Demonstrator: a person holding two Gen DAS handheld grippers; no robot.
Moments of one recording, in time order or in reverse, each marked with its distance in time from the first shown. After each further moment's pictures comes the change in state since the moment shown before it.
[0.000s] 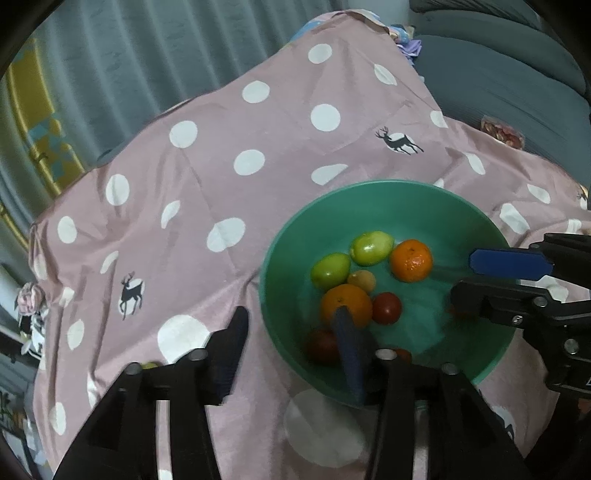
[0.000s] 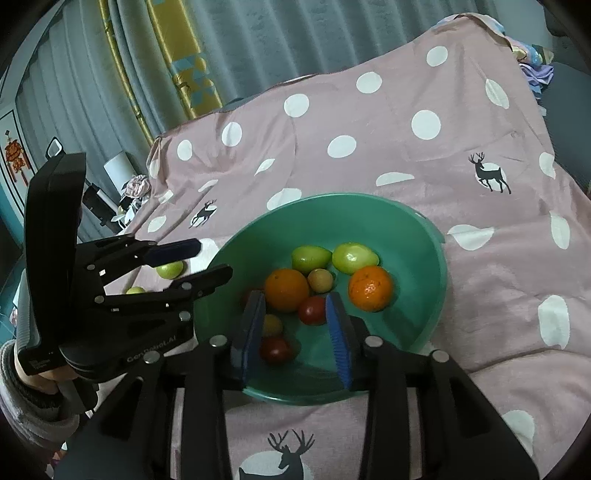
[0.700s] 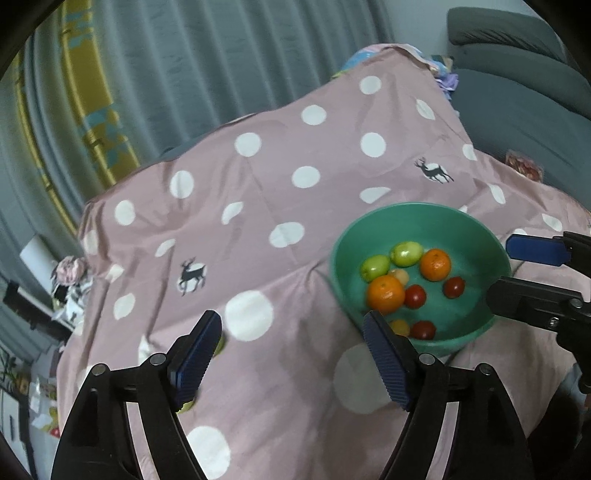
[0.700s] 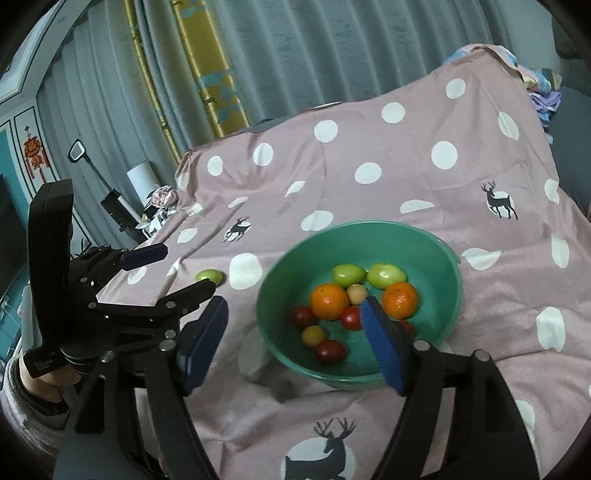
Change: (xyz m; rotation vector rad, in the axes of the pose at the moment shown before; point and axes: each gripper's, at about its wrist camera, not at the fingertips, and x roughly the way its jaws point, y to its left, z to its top) left arm -0.071 0.035 -0.032 -0.115 -0.073 0.128; right arm -0.041 0.045 0.000 -0.059 -0.066 0.051
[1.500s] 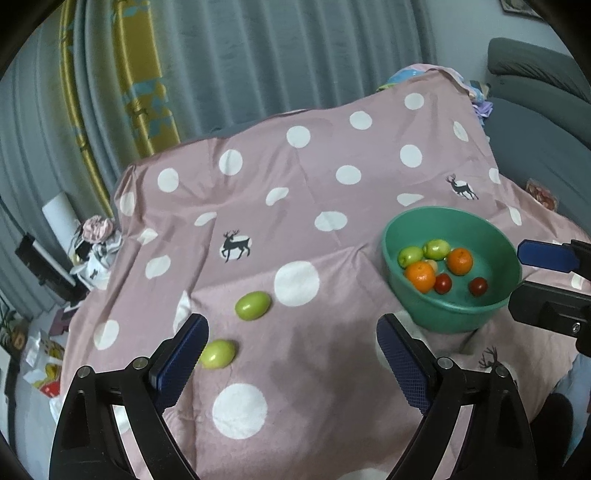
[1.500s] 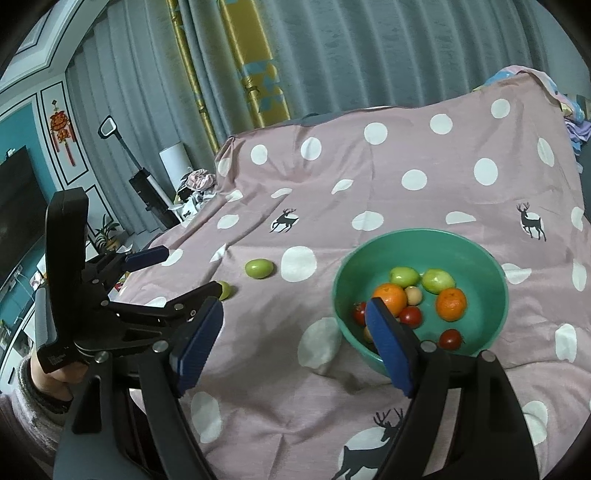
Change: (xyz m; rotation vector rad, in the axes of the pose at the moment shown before) left arm -0.032 0.053 -0.040 -0.145 0.001 0.041; right arm 0.000 0.059 0.002 -0.094 0.040 0.082
